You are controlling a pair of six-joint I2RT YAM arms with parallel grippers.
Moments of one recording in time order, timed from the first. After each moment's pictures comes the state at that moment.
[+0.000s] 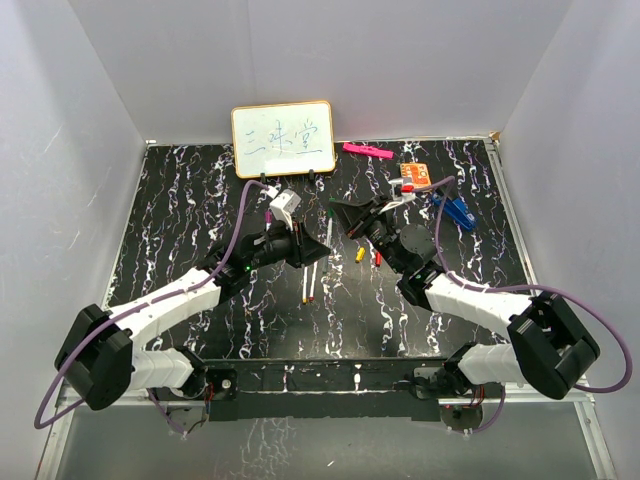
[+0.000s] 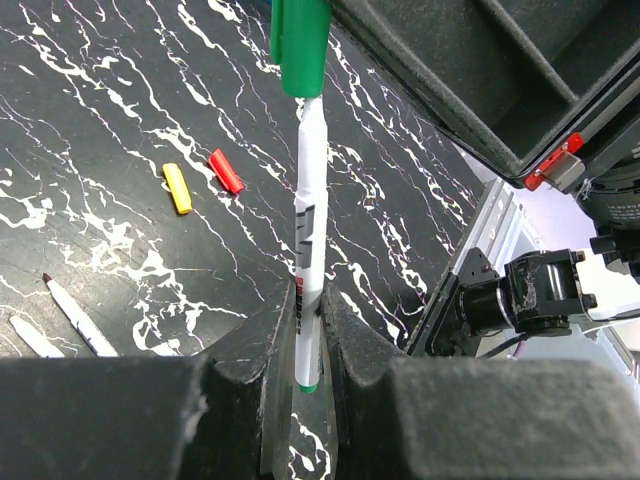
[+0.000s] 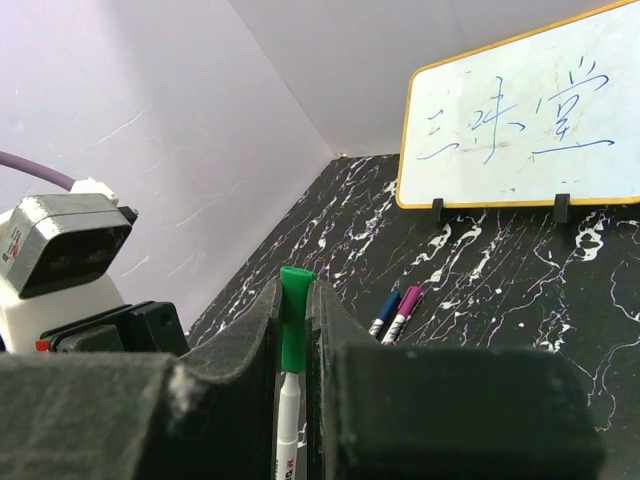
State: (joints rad) left arm -0.69 1.24 0.72 0.25 0.37 -0.53; right arm 0.67 1.28 0.59 0.91 0.05 0.57
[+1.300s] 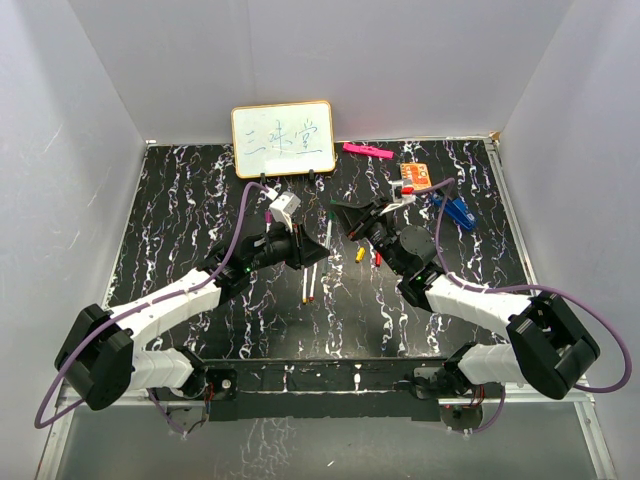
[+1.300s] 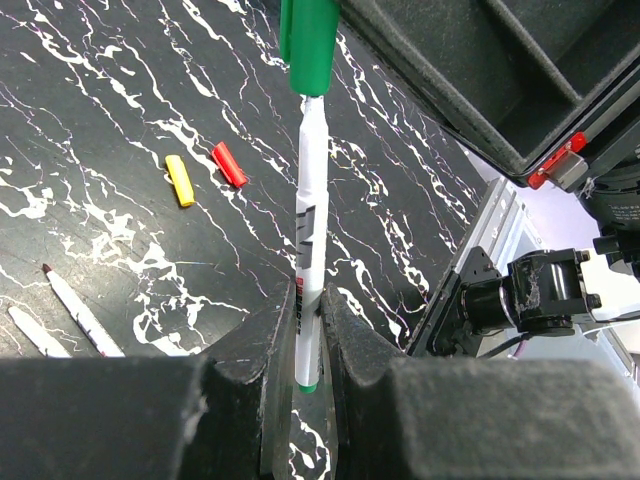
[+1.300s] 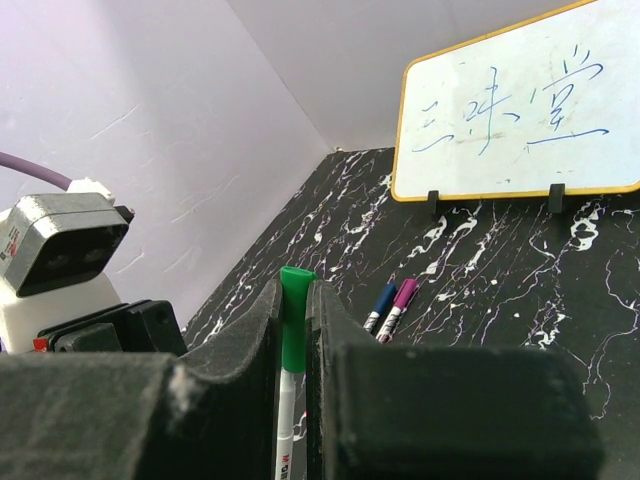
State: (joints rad) left arm -0.69 1.24 0.70 0.26 0.36 -0.53; right arm 0.67 1.28 0.57 0.91 0.06 0.57
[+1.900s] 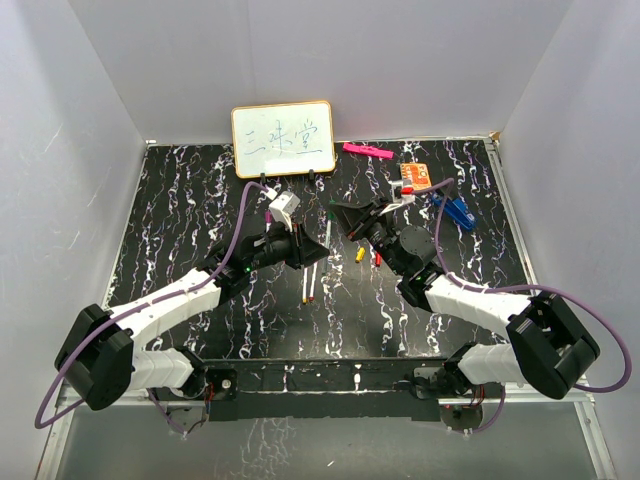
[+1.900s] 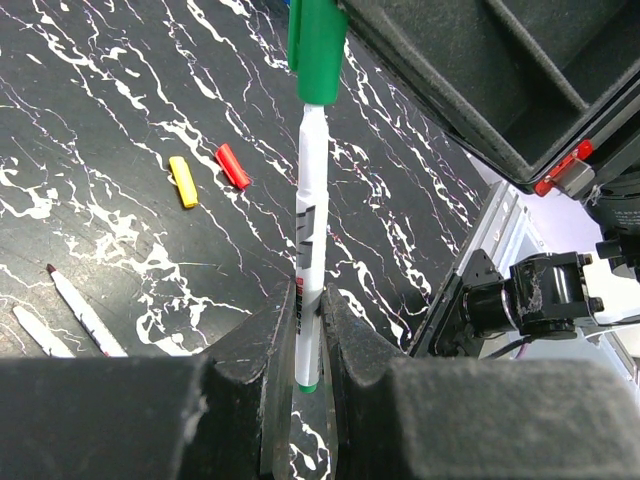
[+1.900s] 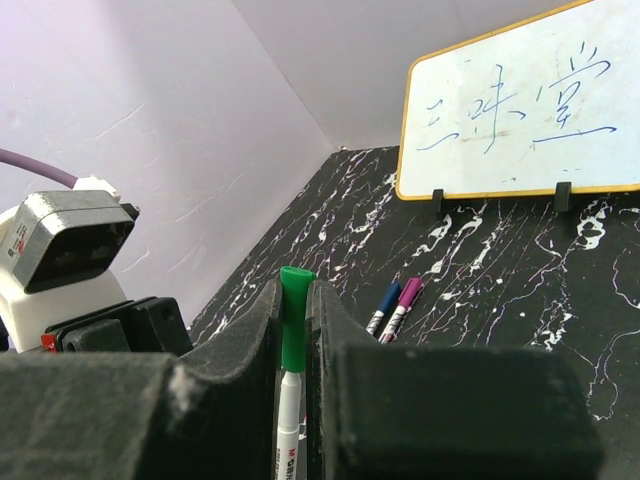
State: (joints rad) left arm -0.69 1.24 0.70 0.26 0.35 -0.53; right arm 0.67 1.28 0.57 0.92 0.05 0.58
